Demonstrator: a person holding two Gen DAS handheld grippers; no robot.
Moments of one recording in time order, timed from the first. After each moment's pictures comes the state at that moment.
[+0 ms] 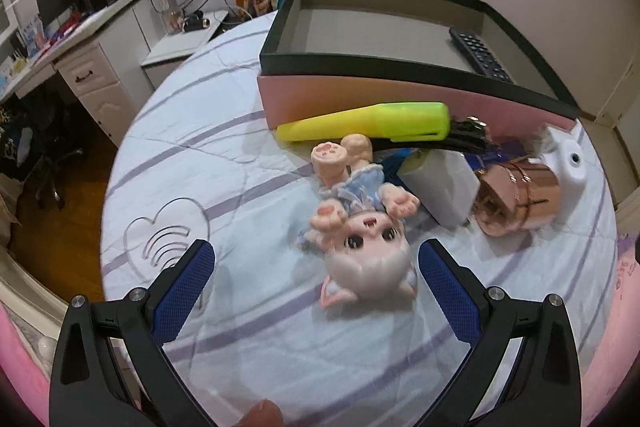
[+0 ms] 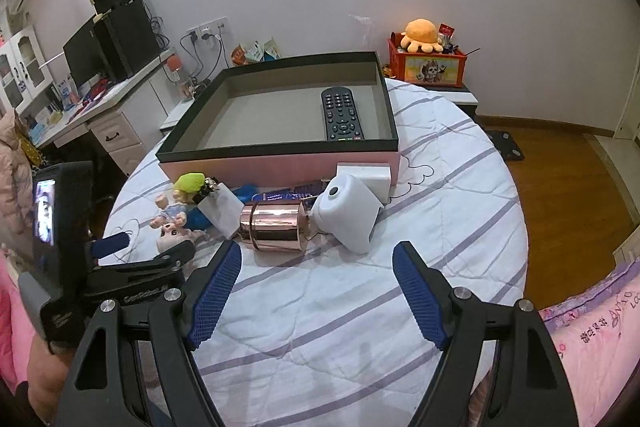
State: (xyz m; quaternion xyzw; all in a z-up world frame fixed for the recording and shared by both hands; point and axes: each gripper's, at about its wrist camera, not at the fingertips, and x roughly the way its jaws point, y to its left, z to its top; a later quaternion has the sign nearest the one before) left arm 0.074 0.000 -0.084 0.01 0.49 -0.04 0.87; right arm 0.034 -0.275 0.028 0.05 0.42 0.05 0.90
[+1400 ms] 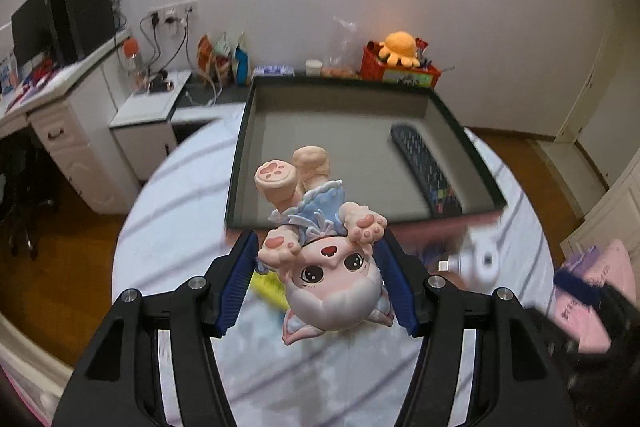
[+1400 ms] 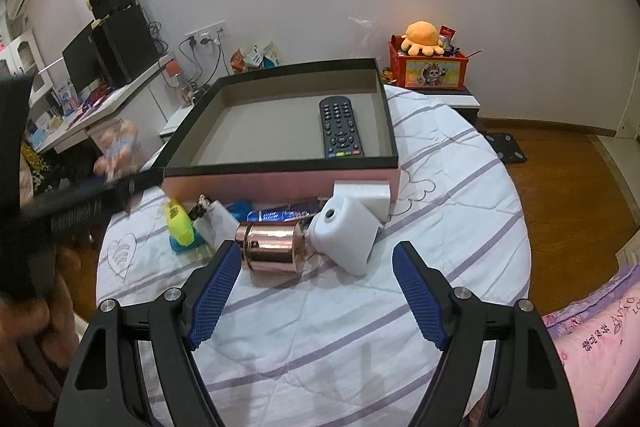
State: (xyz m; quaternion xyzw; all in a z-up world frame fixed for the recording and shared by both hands) left arm 0.104 -0.011 0.009 0.00 0.40 -0.11 0.91; right arm 0.051 -0.282 0.033 0.06 0.41 0.05 0.91
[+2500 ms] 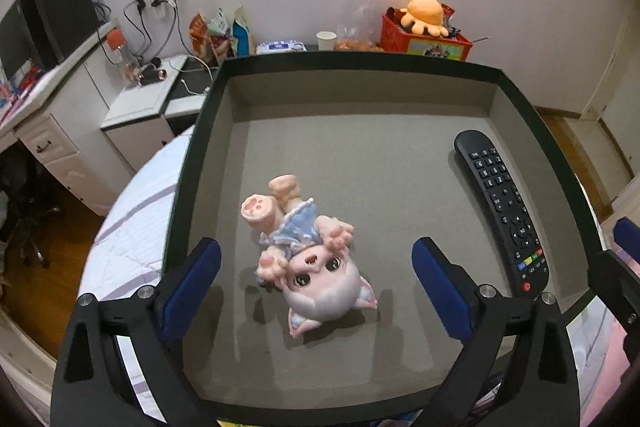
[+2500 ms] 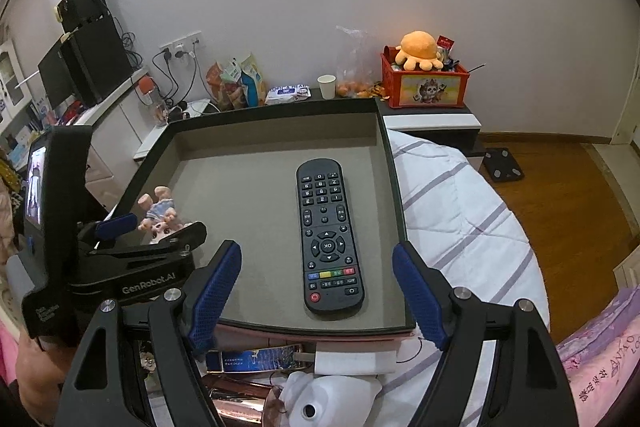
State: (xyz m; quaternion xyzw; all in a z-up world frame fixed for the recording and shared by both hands) left arm 0.223 -0.052 -0.052 0.04 0.45 -0.08 0.89; right arm 0.178 -0.283 0.024 0.05 0.40 0.03 0.91
